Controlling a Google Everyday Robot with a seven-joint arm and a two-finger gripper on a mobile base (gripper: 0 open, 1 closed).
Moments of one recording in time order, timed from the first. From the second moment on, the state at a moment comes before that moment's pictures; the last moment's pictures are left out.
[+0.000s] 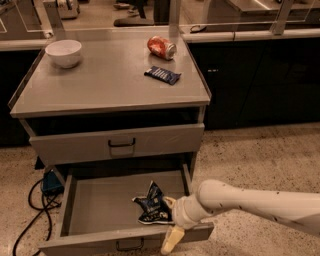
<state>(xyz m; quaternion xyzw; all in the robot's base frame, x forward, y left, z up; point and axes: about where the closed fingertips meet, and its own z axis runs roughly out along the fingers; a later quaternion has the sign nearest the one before) 0.444 -0.018 0.429 -0.65 0.68 0.25 0.23</state>
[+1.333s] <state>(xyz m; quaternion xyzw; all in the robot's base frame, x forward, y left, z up) 0.487 0.003 0.470 -0.63 0.69 0.27 0.24</state>
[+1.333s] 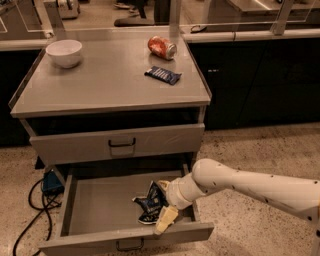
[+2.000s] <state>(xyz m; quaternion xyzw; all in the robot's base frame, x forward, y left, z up) 0.442 0.008 0.416 -0.58 0.74 0.24 0.24</state>
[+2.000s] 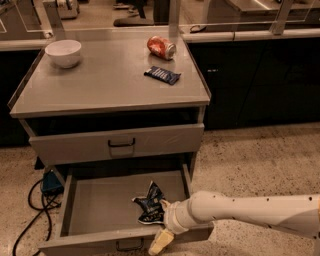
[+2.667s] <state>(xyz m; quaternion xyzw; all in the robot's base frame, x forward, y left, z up) 0.455 0.013 0.419 -0.55 0.76 0.23 0.27</state>
